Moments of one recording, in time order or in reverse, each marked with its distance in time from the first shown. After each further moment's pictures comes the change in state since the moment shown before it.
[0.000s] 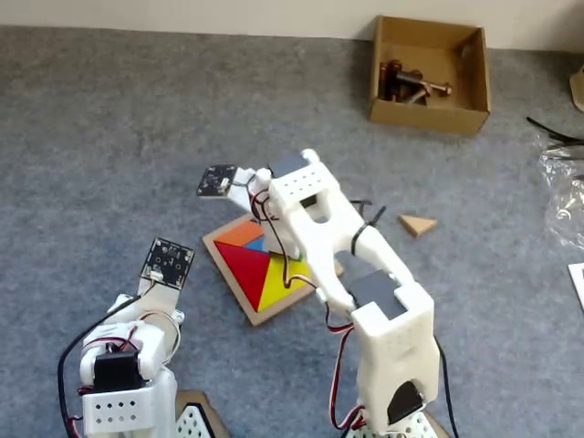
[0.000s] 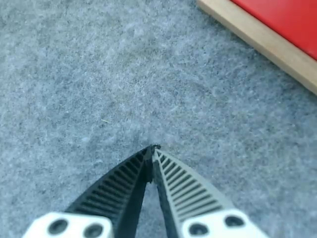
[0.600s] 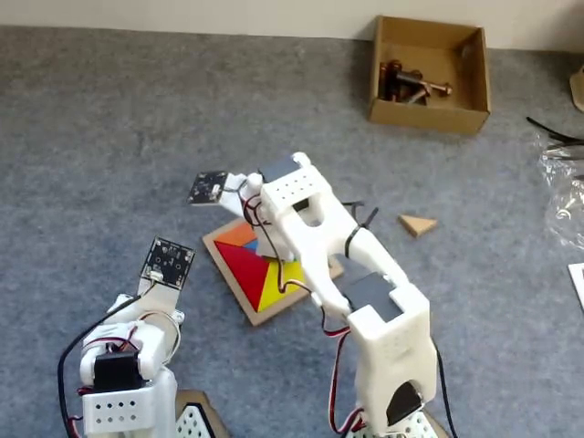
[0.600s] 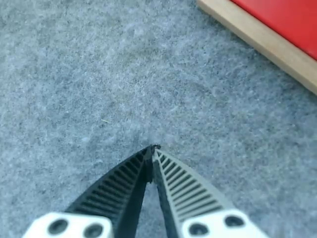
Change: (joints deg) left arm 0.0 0.0 0.0 0.0 0.0; right arm -2.4 0.0 0.0 0.1 0.4
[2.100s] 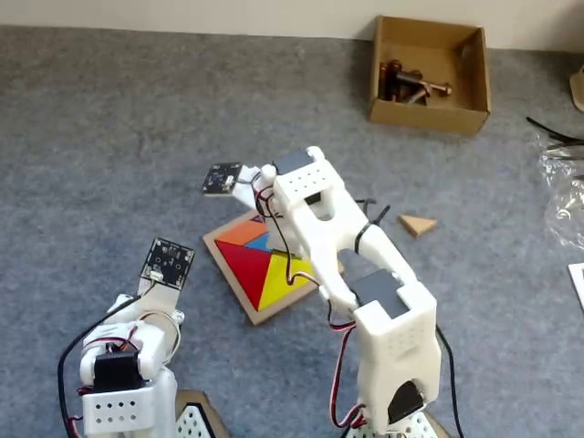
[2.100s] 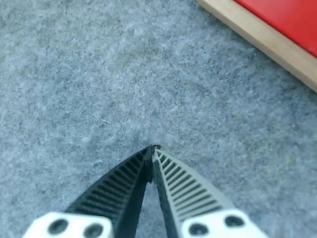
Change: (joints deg) left arm 0.0 0.0 0.0 0.0 0.0; right arm 4.0 0.0 -0.4 1.3 0.2
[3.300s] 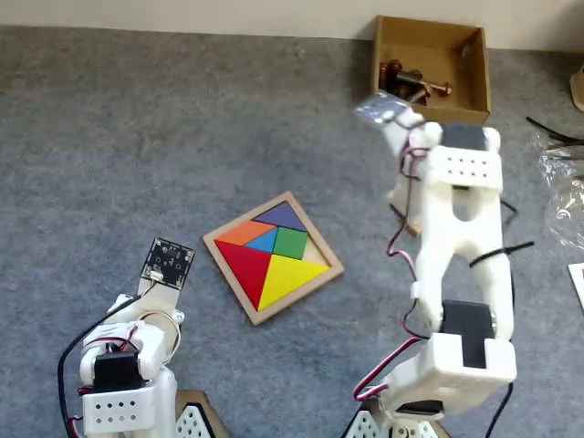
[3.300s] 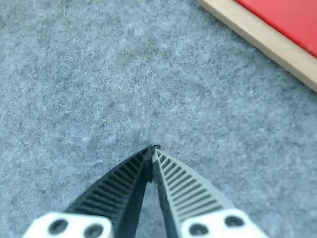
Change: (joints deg) left arm 0.0 0.0 0.0 0.0 0.0; right arm 33.4 -19.7 3.3 4.7 -0.3
